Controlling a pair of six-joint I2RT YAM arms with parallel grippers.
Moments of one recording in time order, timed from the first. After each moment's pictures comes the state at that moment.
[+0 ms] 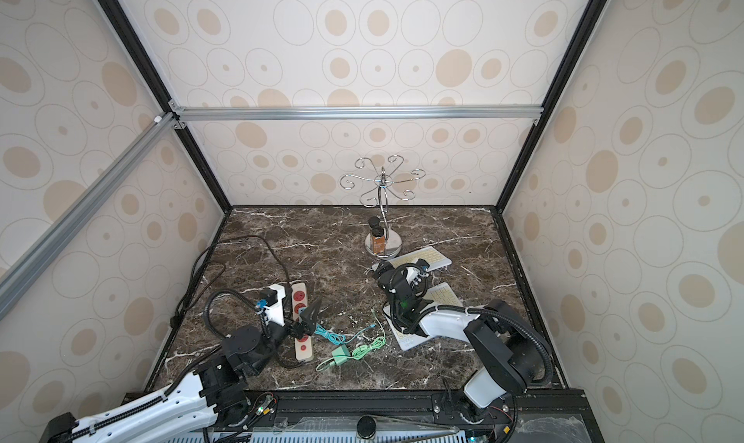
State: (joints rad) left arm -0.95 0.49 0.18 0.27 -0.54 -0.25; right arm 0.72 1.55 0.66 0.40 0.55 1.18
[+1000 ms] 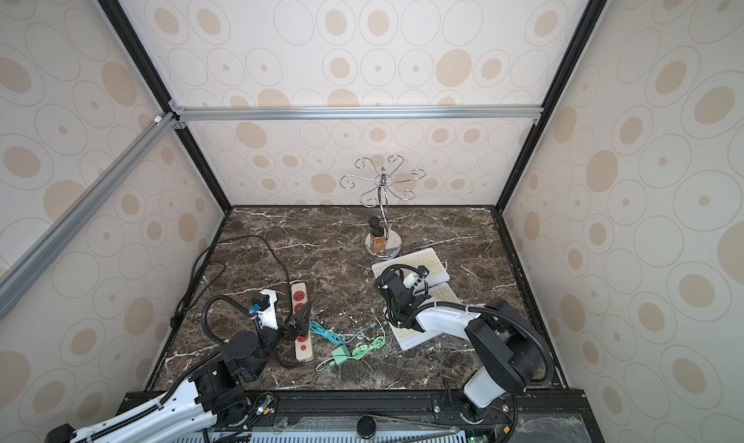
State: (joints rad) left arm -0.93 0.46 0.15 0.19 -0.60 -0.27; right arm 0.72 1.52 0.72 -0.01 0.47 1.31
